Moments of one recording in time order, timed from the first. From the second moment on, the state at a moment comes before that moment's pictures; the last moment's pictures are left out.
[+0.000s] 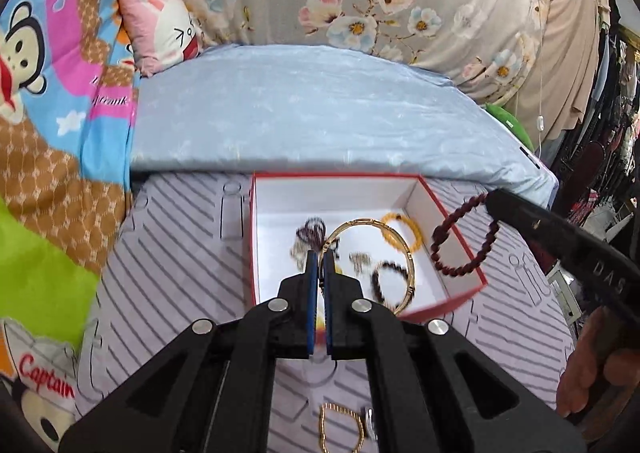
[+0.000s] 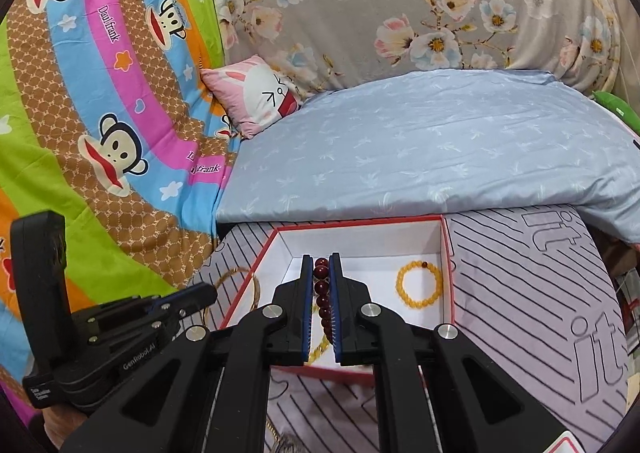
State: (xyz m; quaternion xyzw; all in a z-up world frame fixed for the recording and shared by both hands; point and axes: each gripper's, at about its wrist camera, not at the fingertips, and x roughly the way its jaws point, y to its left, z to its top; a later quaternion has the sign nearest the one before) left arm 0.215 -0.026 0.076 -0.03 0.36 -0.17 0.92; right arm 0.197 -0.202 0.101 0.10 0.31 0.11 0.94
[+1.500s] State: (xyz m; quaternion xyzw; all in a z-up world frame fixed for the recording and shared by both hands) left arm 0.224 -0.041 0.047 -0.01 0.39 -0.11 0.92; right arm 0.160 -0.214 0.066 0.09 0.33 0.05 0.94
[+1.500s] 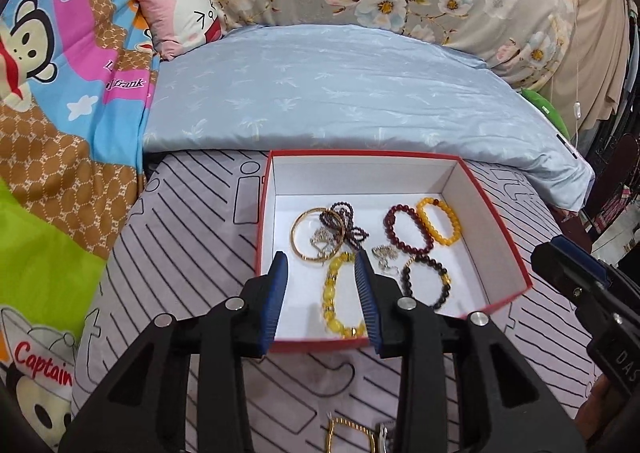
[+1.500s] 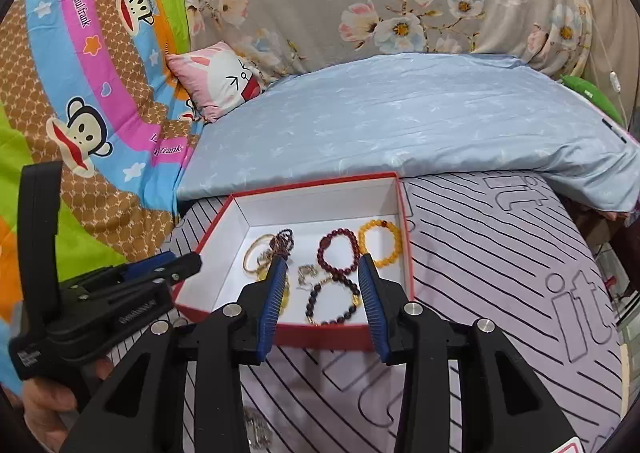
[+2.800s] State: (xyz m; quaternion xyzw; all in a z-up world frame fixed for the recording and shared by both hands) left arm 0.113 -0.024 -0.046 0.02 0.43 -0.12 0.90; right arm 0.066 -0.164 -0.030 0.09 0.44 0.09 0.89
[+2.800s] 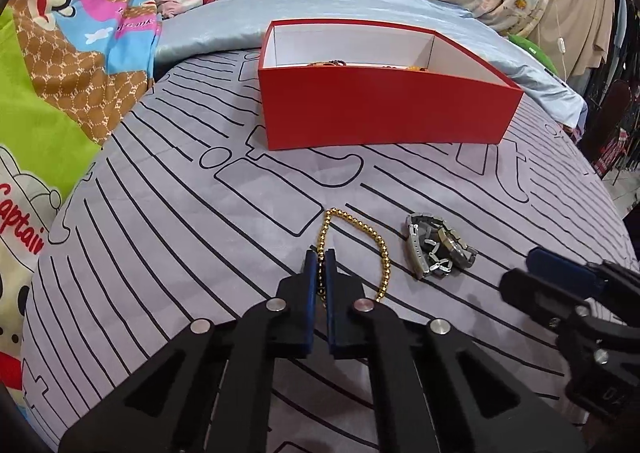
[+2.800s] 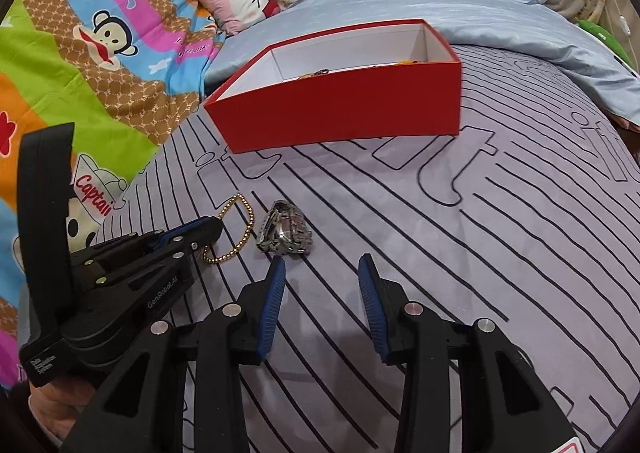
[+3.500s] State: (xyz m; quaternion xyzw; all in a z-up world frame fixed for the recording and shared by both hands) left arm 0.113 0.000 -0.042 -0.02 0.44 -0.12 0.89; right arm 0.102 -0.127 -0.043 0.04 0.44 0.10 0.89
